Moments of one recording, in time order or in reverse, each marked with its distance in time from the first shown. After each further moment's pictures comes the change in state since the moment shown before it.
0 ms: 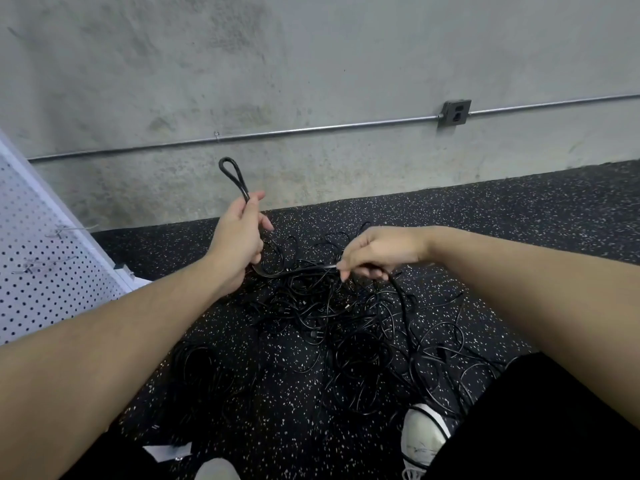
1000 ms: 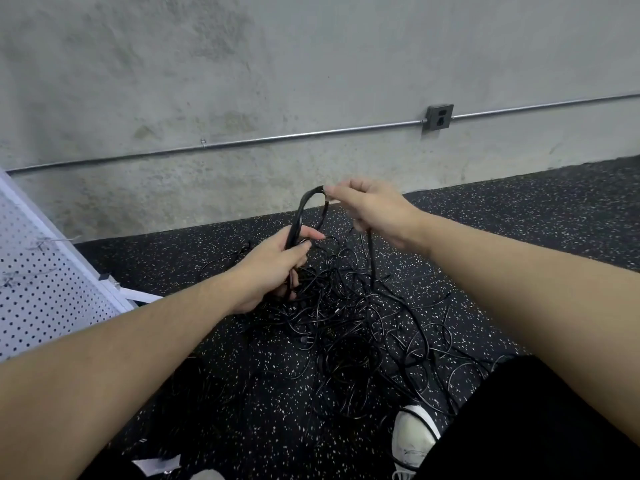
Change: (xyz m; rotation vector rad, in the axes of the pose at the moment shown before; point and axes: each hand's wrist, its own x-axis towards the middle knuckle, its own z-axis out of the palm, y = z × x) left_hand -0.032 0.005 0.037 0.214 -0.498 -0.037; right_hand -0.005 -0.017 -0.016 0.502 0.649 -0.216
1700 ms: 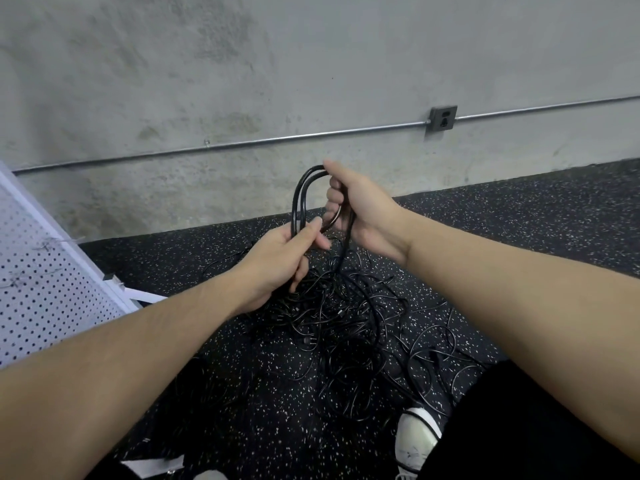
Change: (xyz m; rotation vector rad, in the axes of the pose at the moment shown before) left_hand -0.014 0.021 0.008 -0.052 0.076 0.107; right_hand 0.008 -0.025 0.037 0.628 0.083 0.191
